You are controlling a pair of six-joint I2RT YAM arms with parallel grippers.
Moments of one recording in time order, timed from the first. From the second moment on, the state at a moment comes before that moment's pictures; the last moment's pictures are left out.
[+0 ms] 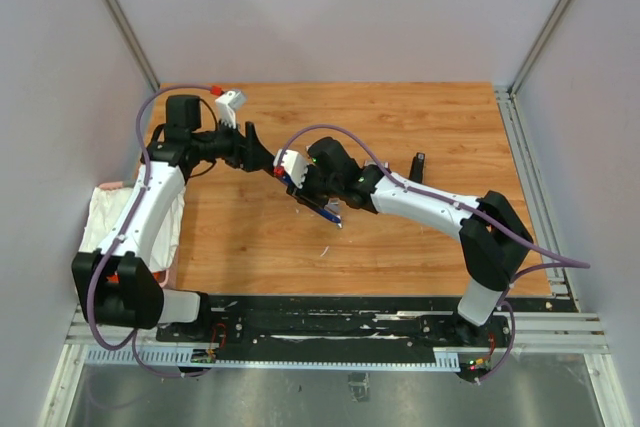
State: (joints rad) left arm -0.08 1.31 1.16 -0.48 0.81 -0.03; right arm 0.89 1.73 1.28 -0.23 -0.20 -0.40
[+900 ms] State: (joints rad) left arm -0.08 1.35 1.17 -0.54 0.84 0.02; right arm 0.92 1.73 1.30 -0.25 -0.11 -0.43
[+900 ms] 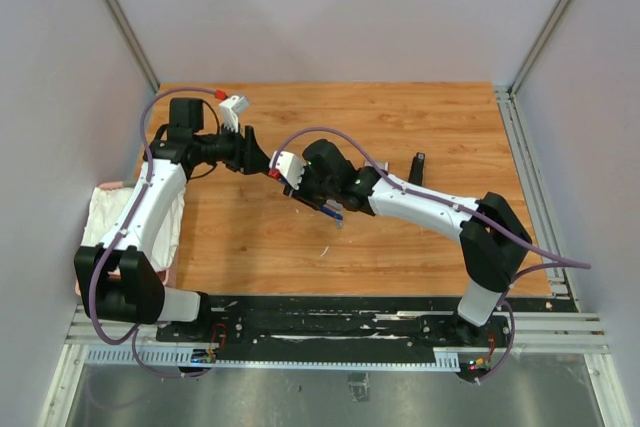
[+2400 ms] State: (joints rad) left arm -0.07 1.27 1.19 -0.70 0.84 0.31; right arm 0.95 1.78 1.38 -0.28 -0.16 -0.40
